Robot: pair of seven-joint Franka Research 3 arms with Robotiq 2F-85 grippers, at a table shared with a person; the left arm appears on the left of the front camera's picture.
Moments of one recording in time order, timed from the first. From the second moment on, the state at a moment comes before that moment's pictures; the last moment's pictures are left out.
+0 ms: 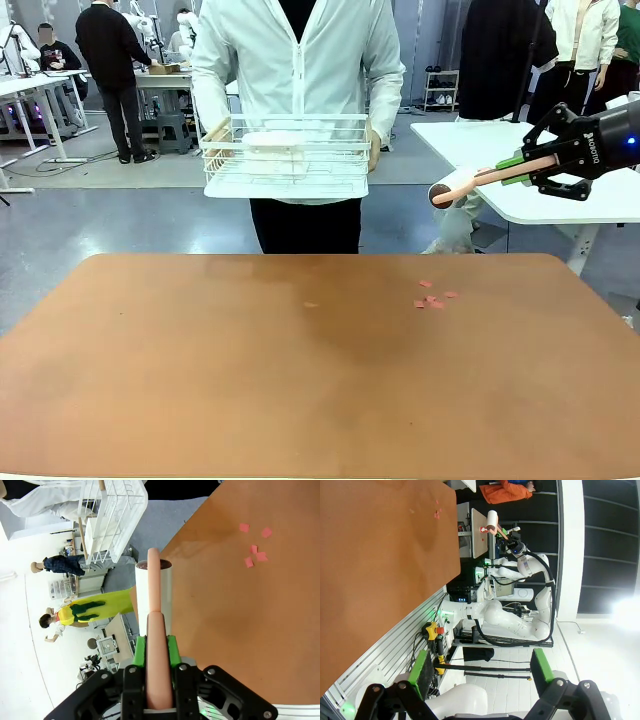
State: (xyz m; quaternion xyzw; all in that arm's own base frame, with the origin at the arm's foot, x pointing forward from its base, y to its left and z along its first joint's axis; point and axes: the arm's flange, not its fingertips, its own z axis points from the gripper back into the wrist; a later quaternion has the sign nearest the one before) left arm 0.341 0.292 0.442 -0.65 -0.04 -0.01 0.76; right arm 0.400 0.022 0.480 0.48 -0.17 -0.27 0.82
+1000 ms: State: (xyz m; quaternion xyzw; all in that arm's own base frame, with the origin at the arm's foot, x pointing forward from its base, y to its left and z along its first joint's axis) left arm 0.341 0.291 0.442 -0.65 -0.04 -0.01 0.76; right arm 0.555 -0.074 0.450 0.26 -0.07 0.07 0.96
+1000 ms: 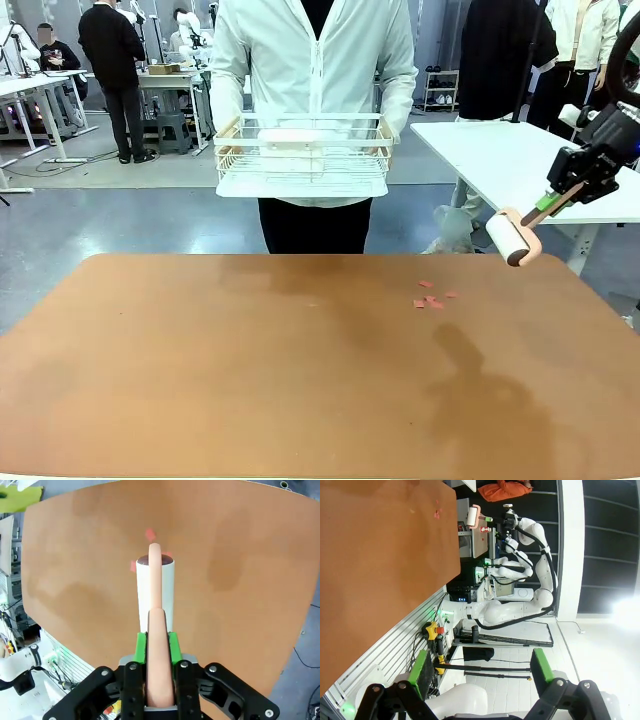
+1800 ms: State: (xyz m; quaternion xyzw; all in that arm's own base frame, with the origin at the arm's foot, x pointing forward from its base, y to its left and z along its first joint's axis) left arm 0.341 0.291 0.442 -0.65 -0.04 -0.01 0.76; right arm 0.588 -0.095 0.404 0.26 -0.03 0.05 0.96
